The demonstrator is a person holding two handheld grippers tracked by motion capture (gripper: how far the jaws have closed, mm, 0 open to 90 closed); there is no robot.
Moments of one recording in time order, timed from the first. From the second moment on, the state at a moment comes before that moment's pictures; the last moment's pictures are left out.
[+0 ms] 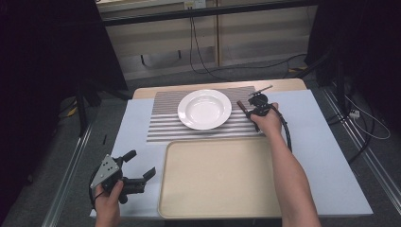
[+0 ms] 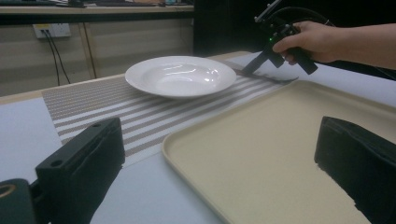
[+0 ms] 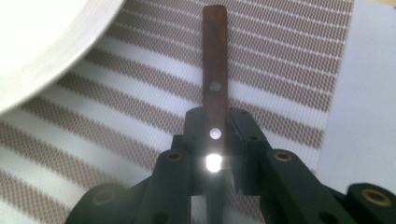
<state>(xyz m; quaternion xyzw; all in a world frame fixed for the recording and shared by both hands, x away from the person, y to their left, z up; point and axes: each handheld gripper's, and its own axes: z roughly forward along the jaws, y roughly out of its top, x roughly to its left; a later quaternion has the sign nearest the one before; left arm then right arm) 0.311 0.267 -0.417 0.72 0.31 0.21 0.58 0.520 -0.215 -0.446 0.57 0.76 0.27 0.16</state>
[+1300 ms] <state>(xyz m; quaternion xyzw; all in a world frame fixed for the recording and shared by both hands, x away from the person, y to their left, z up) 0.317 0.259 -0.419 0.73 0.30 0.20 0.58 0.518 -0.229 -0.434 0.56 0.80 0.17 0.12</state>
